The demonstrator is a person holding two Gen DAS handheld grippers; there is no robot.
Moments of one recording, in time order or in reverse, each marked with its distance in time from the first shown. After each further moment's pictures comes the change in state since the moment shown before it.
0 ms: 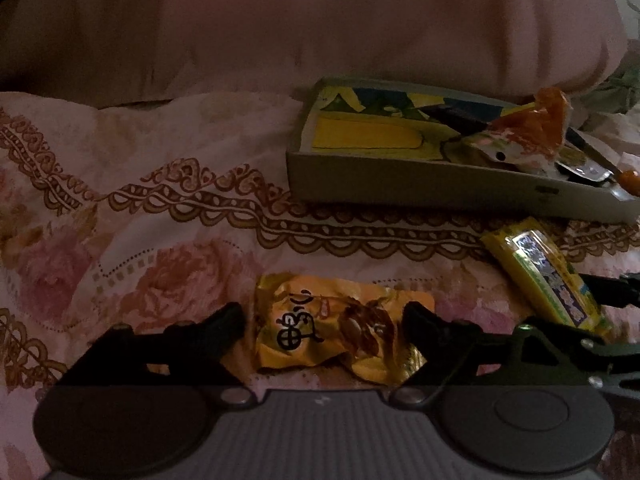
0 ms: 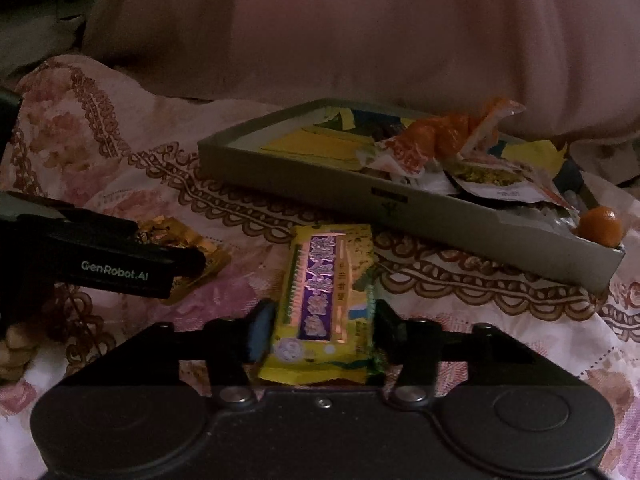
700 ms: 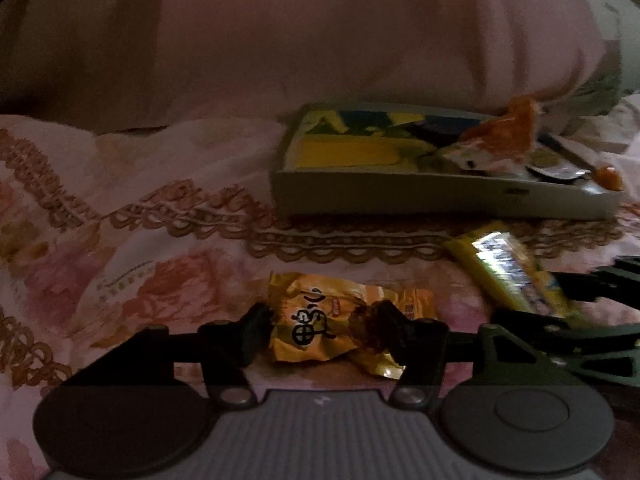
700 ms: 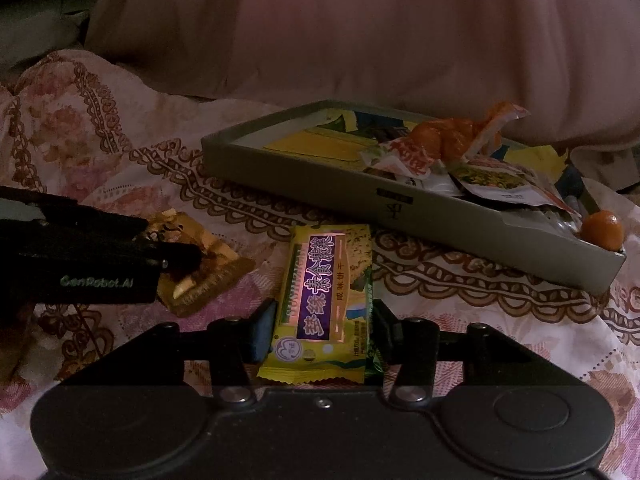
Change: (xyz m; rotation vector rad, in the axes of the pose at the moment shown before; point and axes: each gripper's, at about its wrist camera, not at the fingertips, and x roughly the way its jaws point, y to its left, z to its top) left arm -0.021 -0.012 -0.011 0.043 -0.087 -0.021; right arm 0.001 0.003 -0.002 -0.017 -0.008 -0.008
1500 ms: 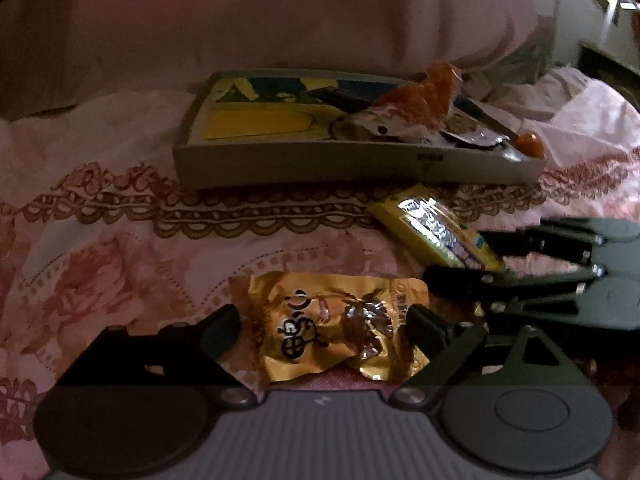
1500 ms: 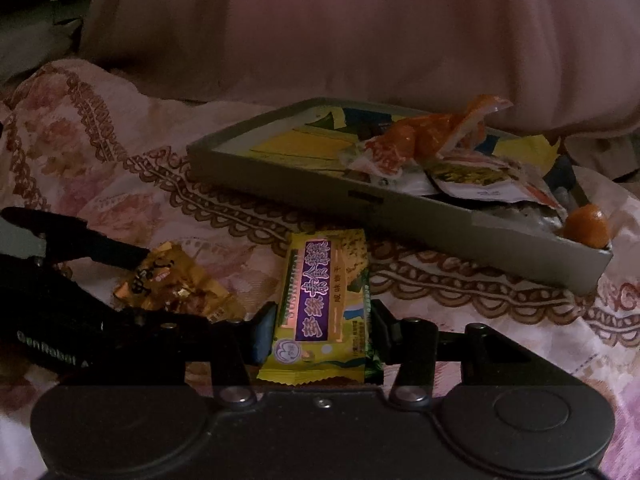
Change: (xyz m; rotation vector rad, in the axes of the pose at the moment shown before) left arm 0.007 -0.013 0.002 0.083 0.120 -0.246; right arm -0.005 -0.022 0.007 0.025 0.028 0.028
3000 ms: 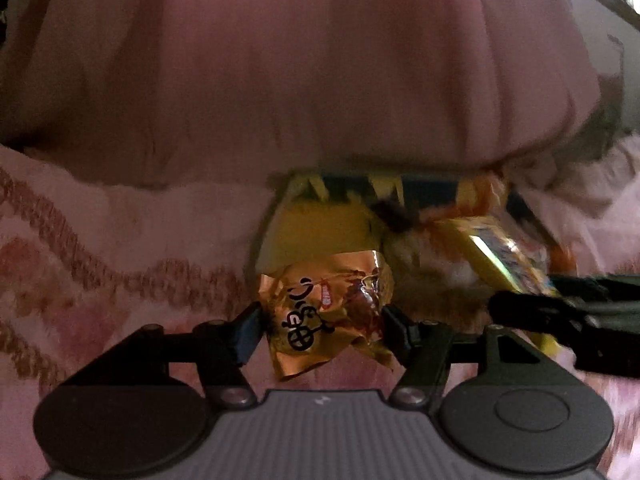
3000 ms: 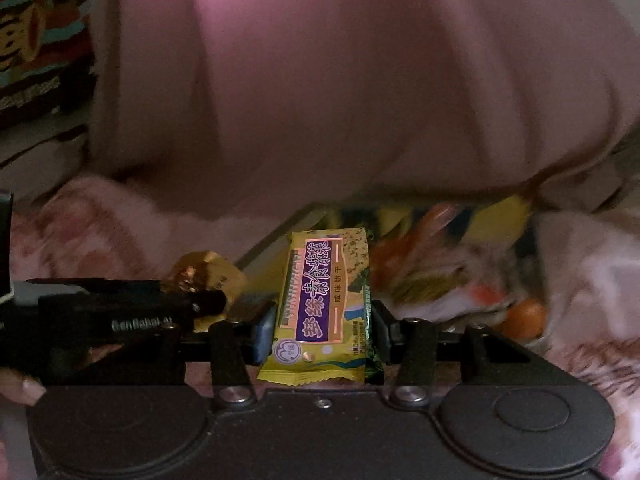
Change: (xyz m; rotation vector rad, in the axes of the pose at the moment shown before) left arm -0.056 -0.042 0.071 -0.130 -0.167 0.304; right arm -0.073 -0.056 0.059 0.213 -0.191 0.099
